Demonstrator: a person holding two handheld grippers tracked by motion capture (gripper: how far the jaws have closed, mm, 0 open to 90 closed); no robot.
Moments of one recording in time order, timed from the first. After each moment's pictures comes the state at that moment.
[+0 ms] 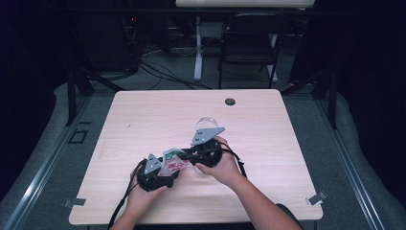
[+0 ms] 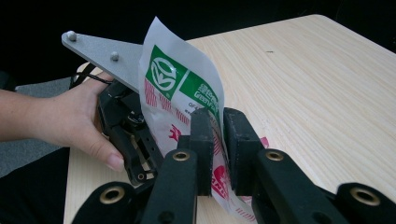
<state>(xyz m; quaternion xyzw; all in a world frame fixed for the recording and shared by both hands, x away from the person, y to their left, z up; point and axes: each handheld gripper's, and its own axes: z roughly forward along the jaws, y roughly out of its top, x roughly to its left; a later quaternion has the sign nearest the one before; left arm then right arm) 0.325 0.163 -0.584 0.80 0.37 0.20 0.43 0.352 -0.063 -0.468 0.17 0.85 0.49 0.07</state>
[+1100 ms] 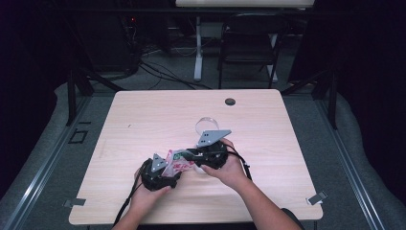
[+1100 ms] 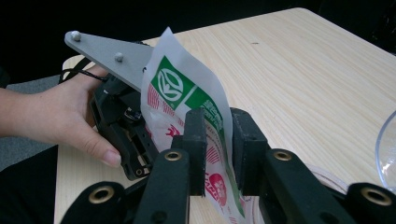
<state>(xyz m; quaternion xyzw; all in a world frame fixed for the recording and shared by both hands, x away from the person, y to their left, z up) 0.329 0.151 -0.587 0.82 0.39 0.19 0.38 0.347 -0.078 -0.471 0.18 0.85 0.48 0.09</state>
